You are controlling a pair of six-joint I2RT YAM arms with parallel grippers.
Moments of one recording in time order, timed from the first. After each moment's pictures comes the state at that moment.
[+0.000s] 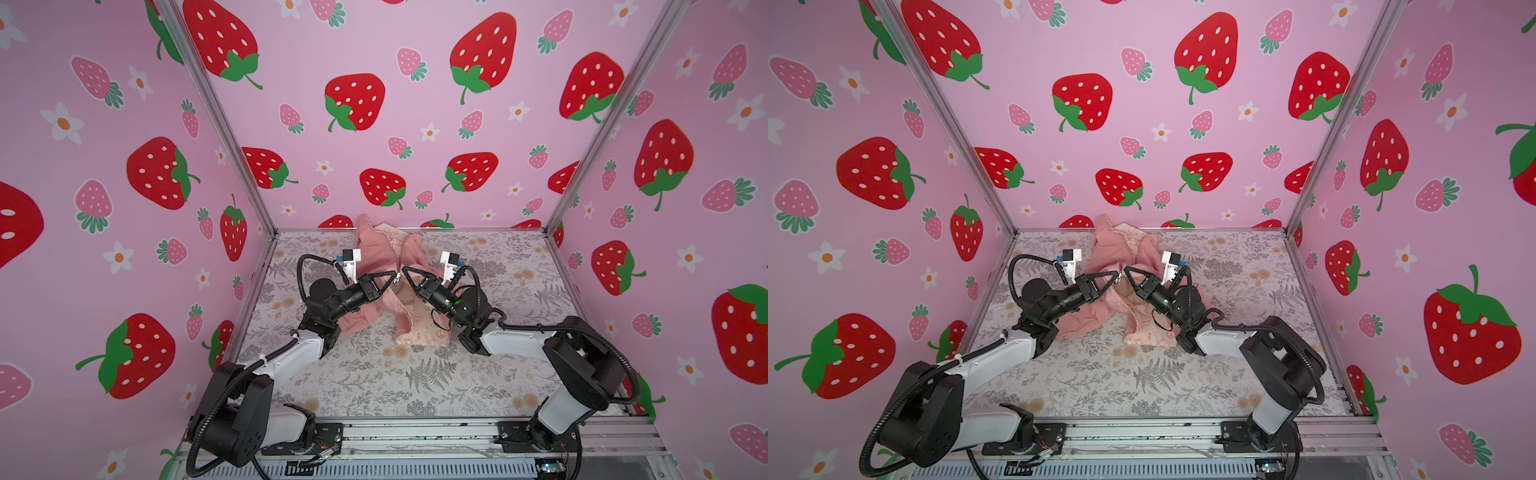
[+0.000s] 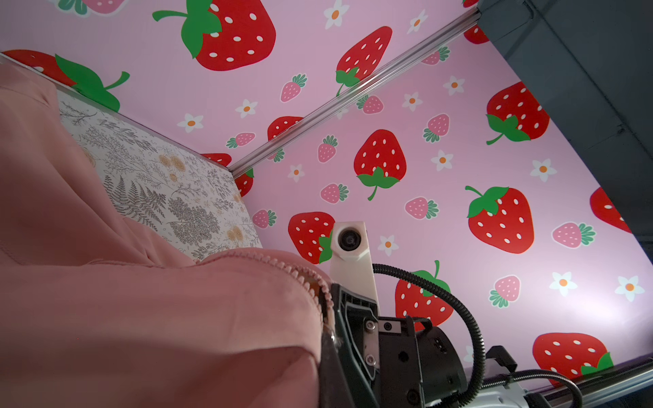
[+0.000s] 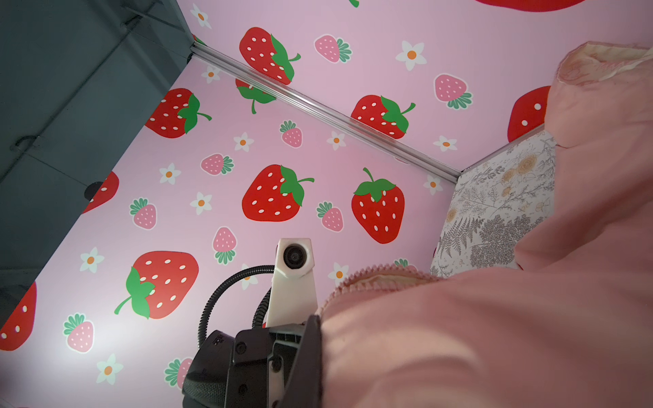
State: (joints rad) left arm -0.35 1.31 0.60 0.84 0.66 -1.10; right arm 0.87 1.65 0.76 1.19 -0.16 1.22
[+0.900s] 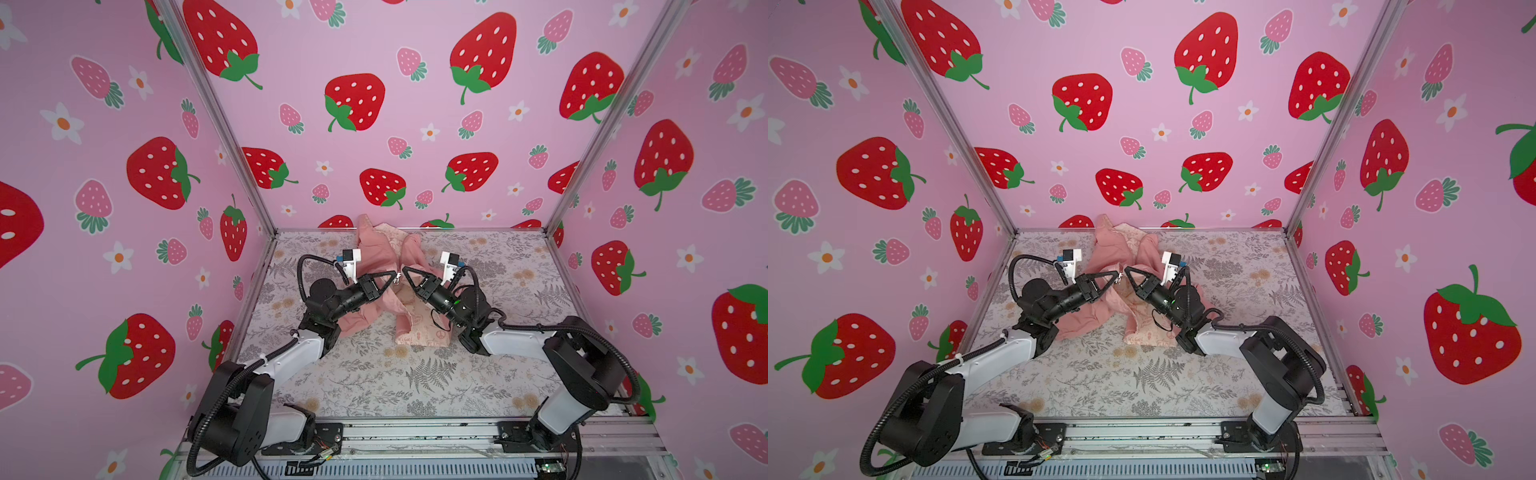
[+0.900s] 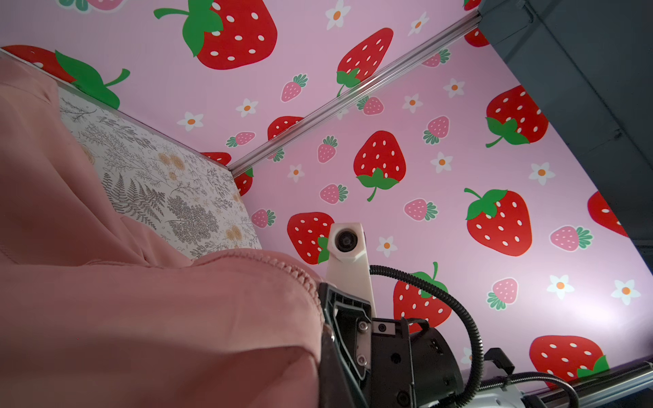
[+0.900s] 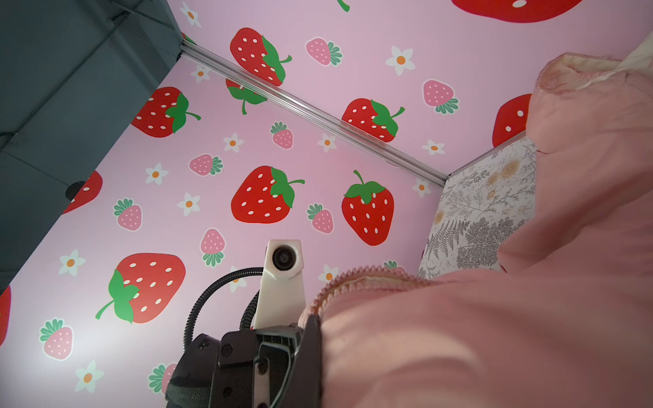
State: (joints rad) left arm -0.35 1.32 0.60 0.85 0.66 -1.12; right arm 0.87 1.65 0.76 1.16 -0.15 1.19
